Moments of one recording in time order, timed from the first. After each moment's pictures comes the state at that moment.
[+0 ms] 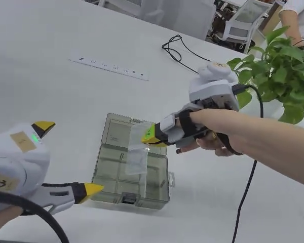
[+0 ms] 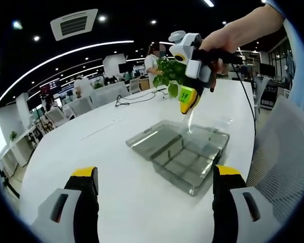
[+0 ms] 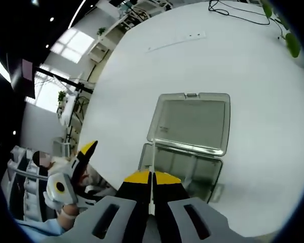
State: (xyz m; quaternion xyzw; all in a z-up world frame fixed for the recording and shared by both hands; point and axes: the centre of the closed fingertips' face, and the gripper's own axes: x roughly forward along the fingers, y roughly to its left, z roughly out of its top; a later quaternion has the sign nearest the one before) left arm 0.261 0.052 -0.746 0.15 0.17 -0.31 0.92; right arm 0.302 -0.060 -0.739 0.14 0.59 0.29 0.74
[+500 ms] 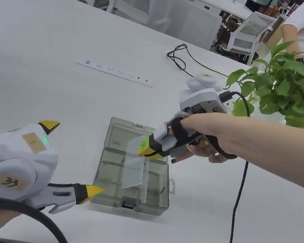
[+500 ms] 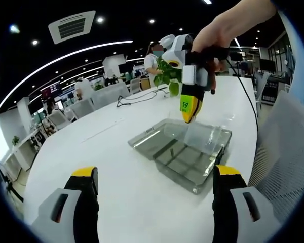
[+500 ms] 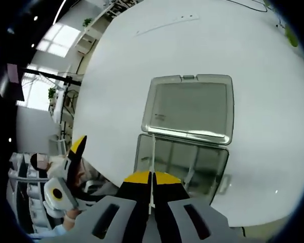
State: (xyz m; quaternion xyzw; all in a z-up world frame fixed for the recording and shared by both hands) left arm 0.262 0.053 -0.748 0.17 0.17 -0.31 0.92; right arm 0.289 -0.048 -0.759 0.14 0.65 0.25 0.70
